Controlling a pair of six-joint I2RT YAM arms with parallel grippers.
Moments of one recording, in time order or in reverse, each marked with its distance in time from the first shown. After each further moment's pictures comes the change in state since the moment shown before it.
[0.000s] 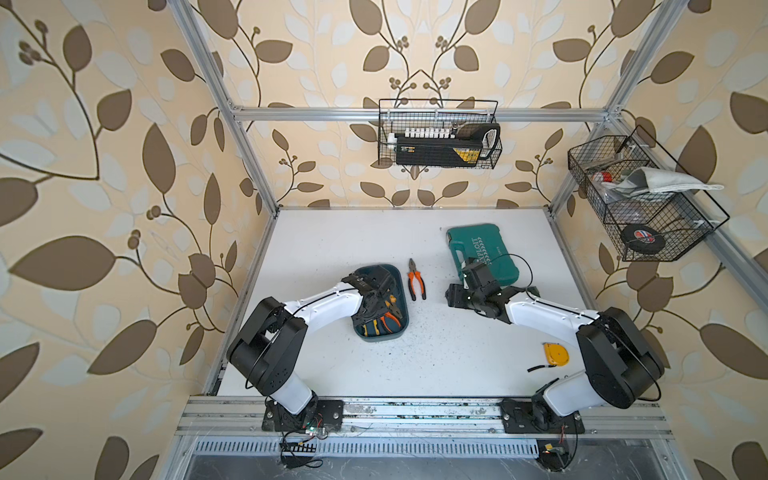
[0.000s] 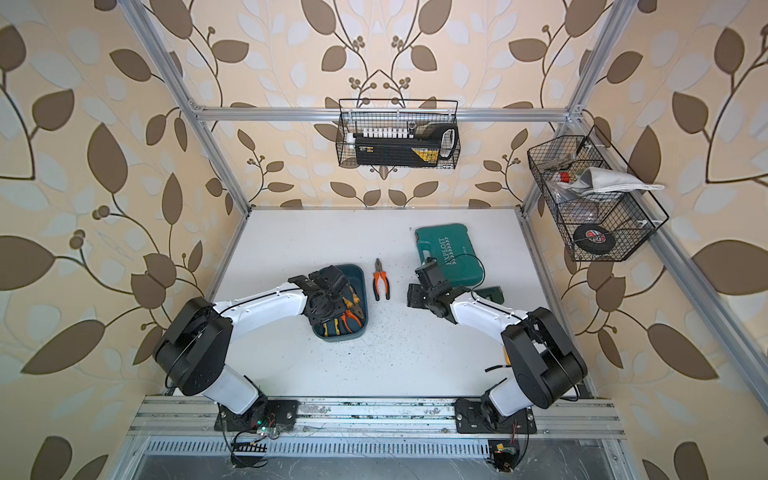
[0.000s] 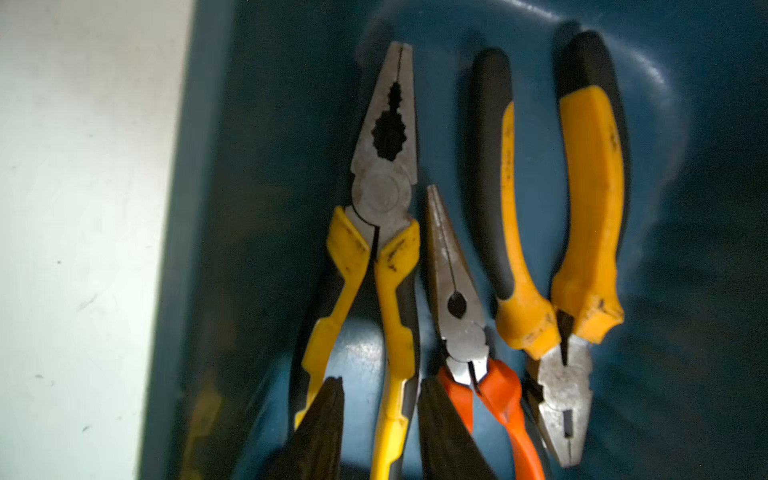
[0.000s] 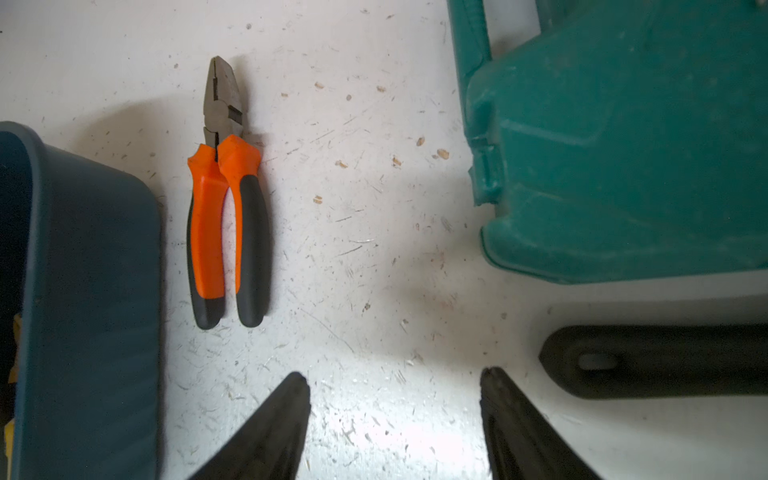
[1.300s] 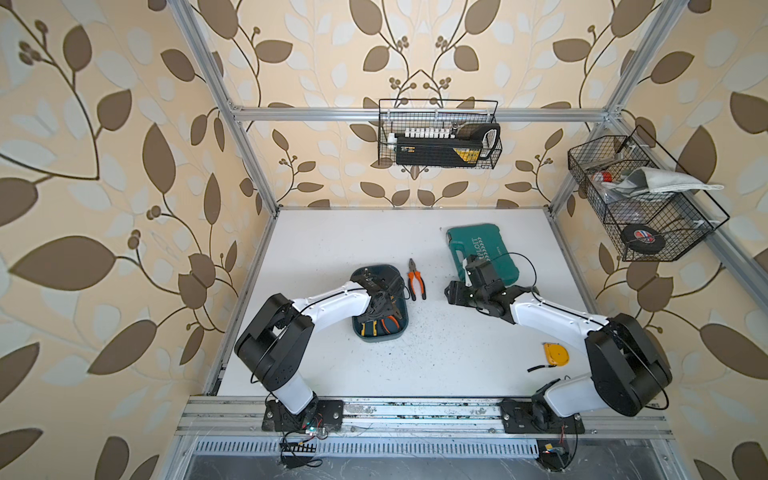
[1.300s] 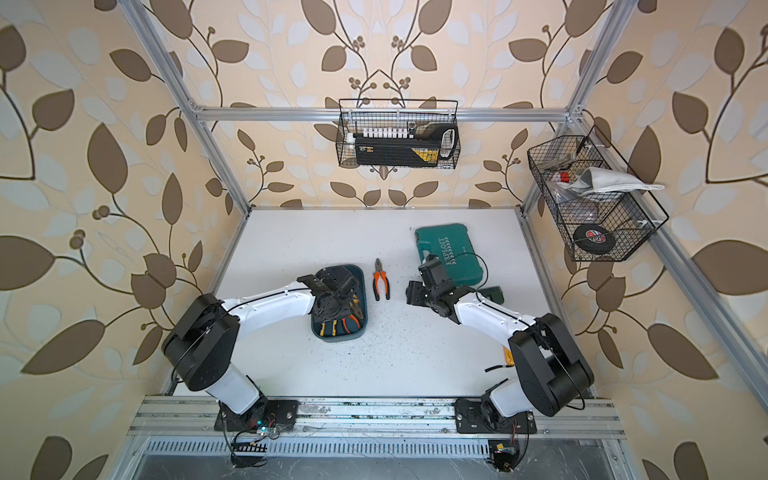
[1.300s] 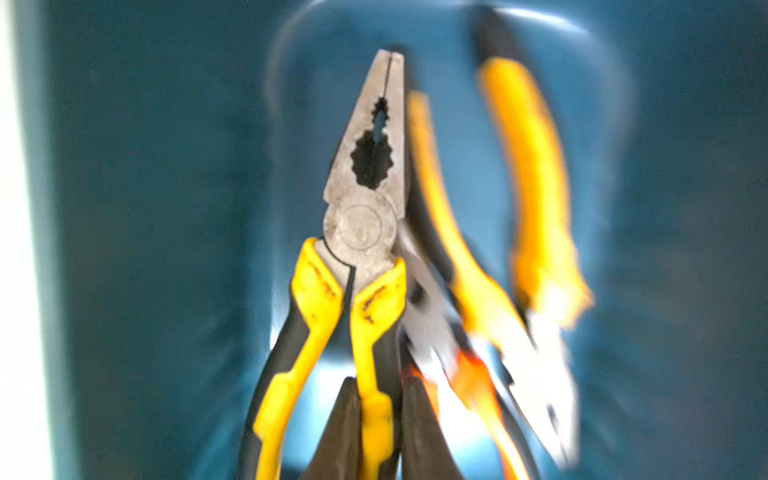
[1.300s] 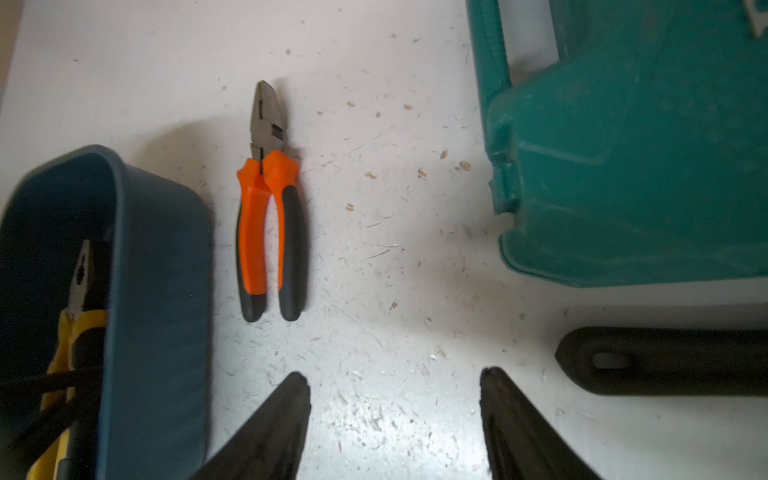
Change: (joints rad) left arm -0.087 -0.012 0.043 -0.024 -0.051 0.163; right arm -0.016 -0.071 0.001 -0.004 -0.074 0.018
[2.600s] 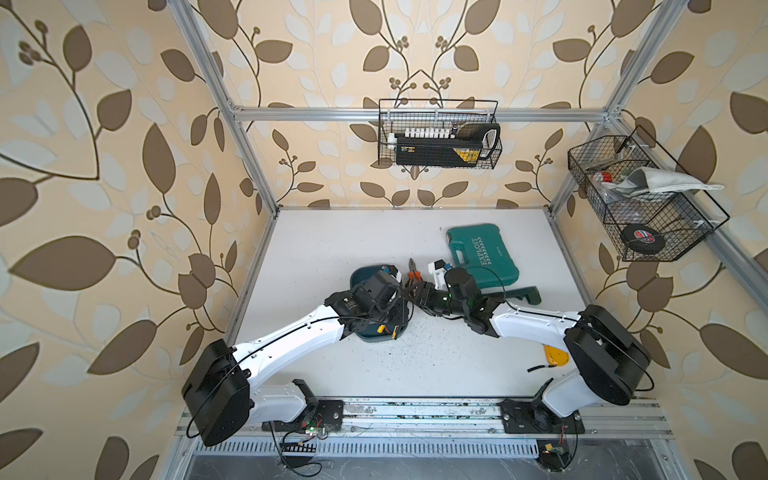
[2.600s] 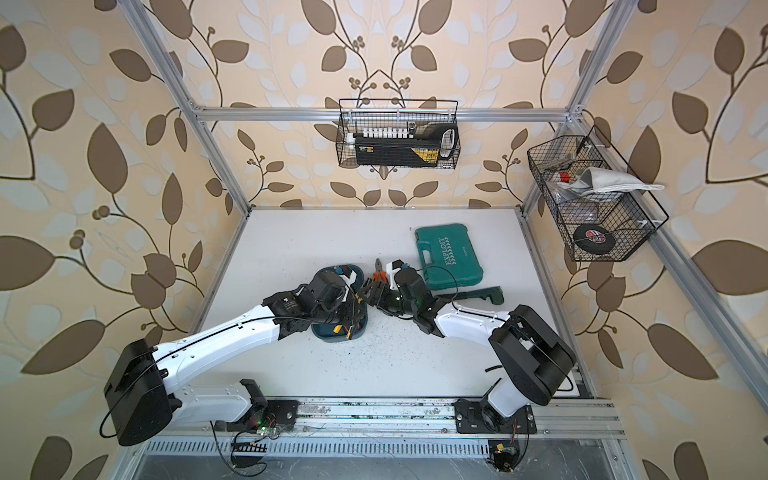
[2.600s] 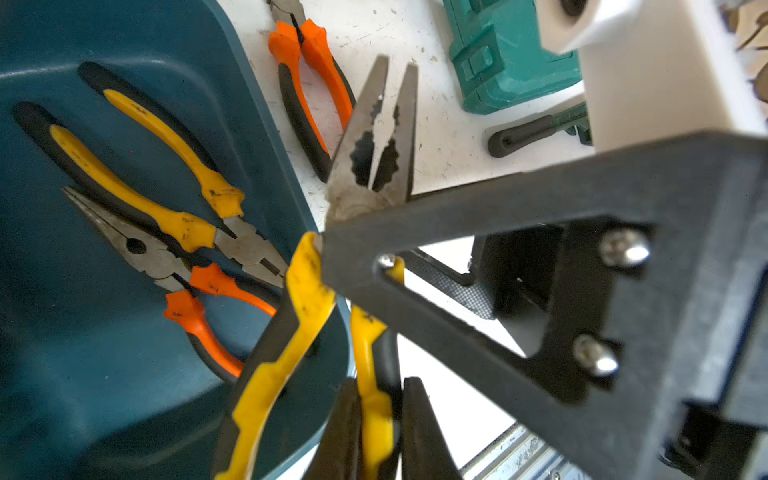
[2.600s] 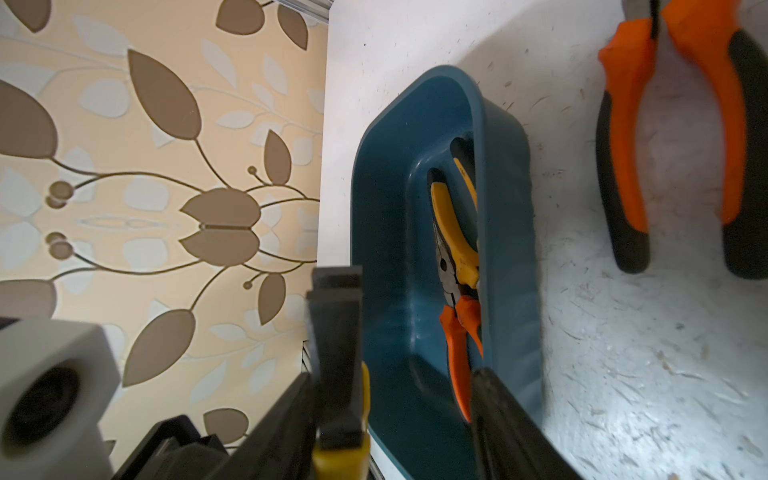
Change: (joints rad) left arm -0.103 -0.322 -0.108 0.206 0.306 0.193; right arm 0.236 0.129 -0.025 0.523 -0.311 0.520
